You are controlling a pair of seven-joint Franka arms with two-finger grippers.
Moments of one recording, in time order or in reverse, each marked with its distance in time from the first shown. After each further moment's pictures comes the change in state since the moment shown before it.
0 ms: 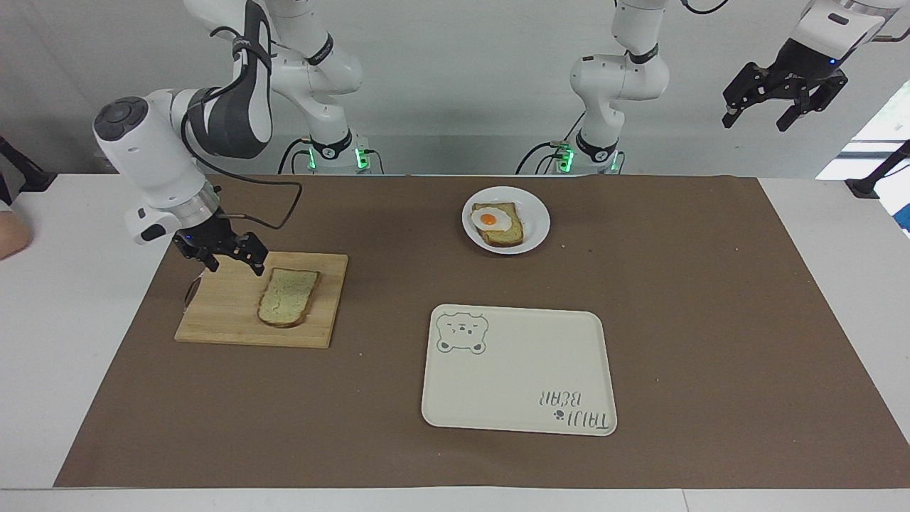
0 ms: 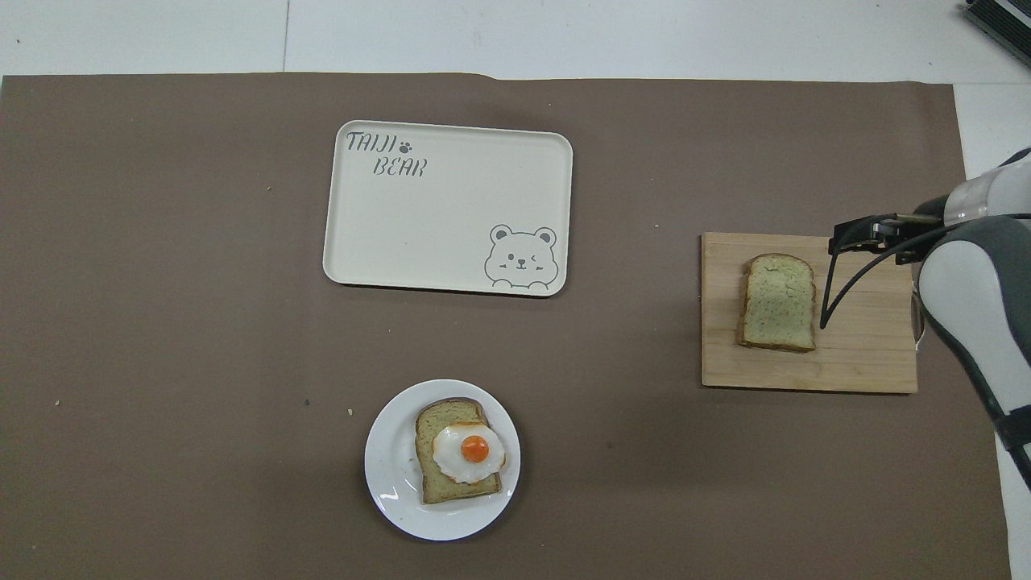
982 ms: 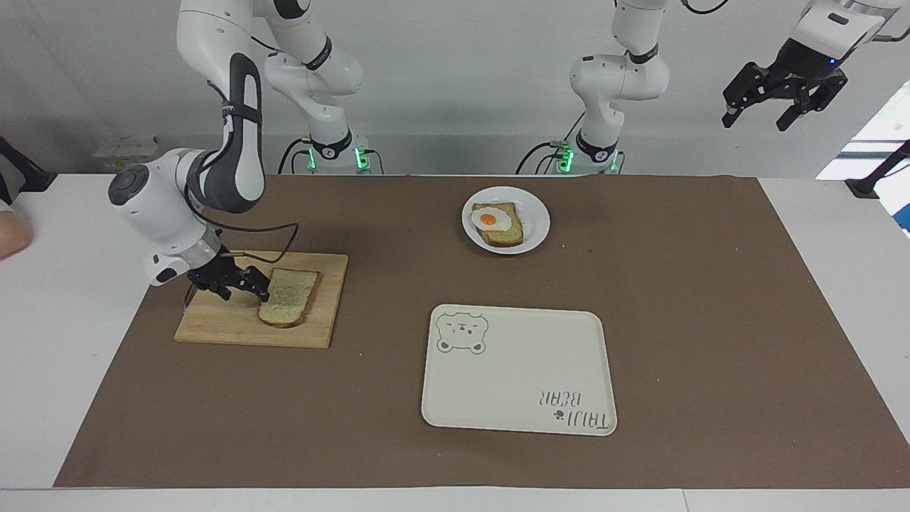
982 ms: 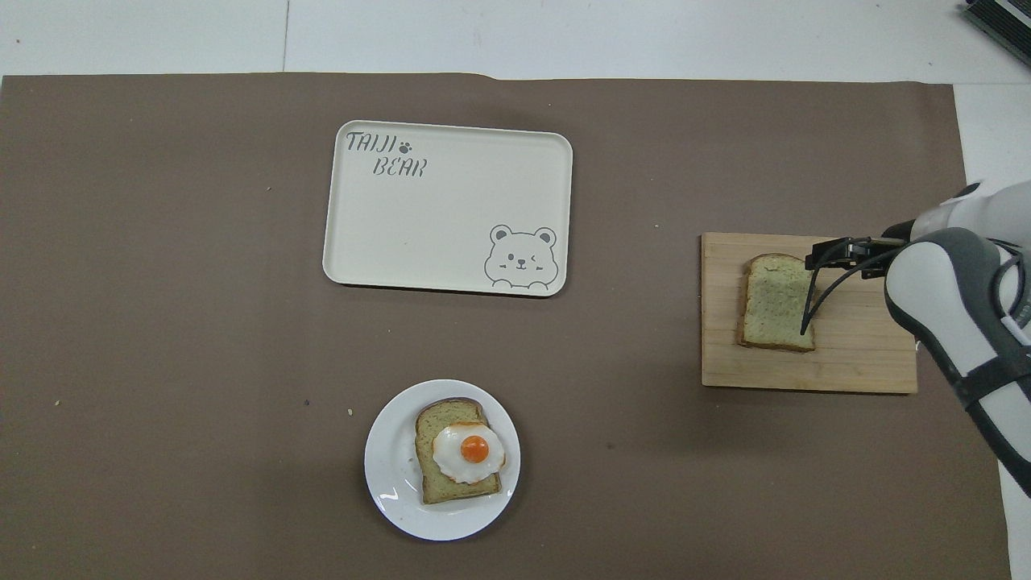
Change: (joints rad) left arm 0.000 0.000 0.000 0.000 0.000 -0.003 0.000; right arm -0.061 0.103 -0.001 -0.135 0.152 0.150 -0.139
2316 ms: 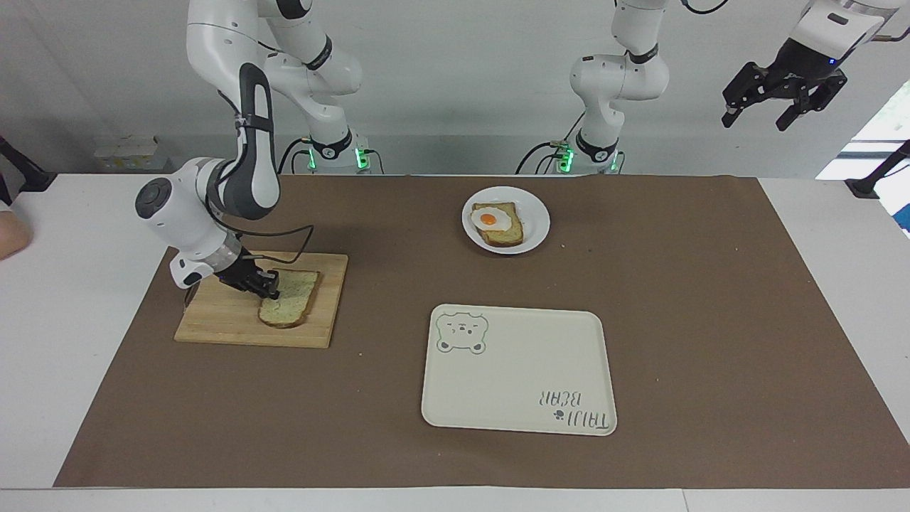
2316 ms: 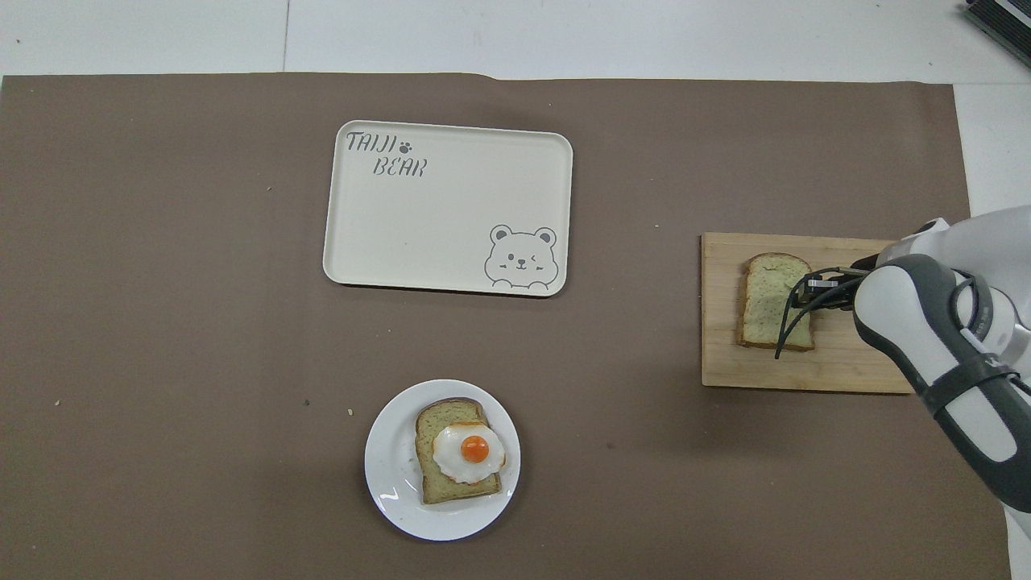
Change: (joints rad) left arm 0.000 0.000 0.000 0.000 0.000 -0.002 0.000; right arm 0.033 0.001 0.004 -0.070 0.021 0.025 0.000
